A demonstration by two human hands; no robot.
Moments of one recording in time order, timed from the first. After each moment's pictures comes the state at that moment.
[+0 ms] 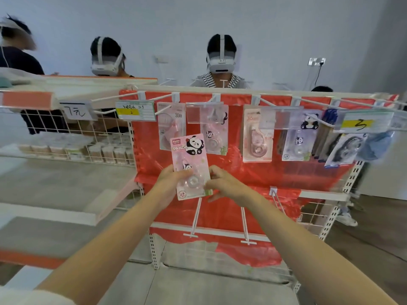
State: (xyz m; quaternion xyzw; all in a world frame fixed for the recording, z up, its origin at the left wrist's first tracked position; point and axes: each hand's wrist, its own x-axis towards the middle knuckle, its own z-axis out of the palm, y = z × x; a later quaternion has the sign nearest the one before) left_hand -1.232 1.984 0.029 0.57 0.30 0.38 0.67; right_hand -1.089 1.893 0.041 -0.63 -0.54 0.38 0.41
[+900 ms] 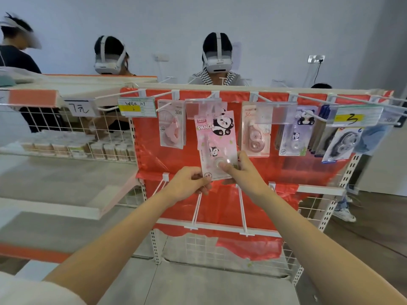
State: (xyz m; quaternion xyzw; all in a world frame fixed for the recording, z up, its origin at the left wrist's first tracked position) left_hand -1.227 1.950 0.036 0.80 0.25 0.24 0.49; right_hand -1.076 1.859 0.045 -0.59 -0.49 0.26 0.59
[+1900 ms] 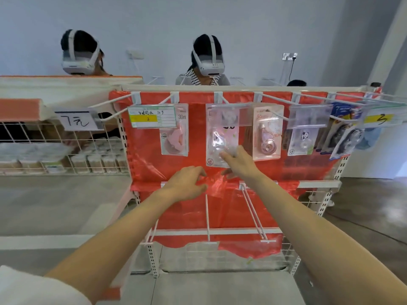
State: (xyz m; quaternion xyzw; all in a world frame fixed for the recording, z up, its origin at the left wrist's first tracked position) left_hand -1.238 2.034 0.044 0.95 0.25 0.13 0.13; right_hand -1.092 1.946 0.064 -0.75 -0.39 0.16 0.51
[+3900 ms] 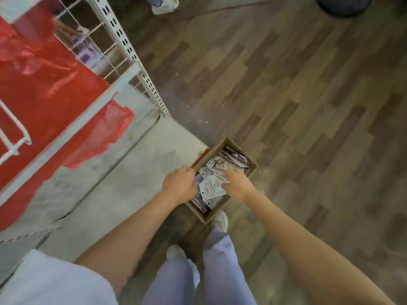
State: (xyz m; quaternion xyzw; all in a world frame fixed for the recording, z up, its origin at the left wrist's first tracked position) left_hand -0.979 1.663 -0.325 0.94 -0.05 -0.33 0.06; right_hand -0.975 1.486 -0.375 -0.88 -0.01 0.40 0.25
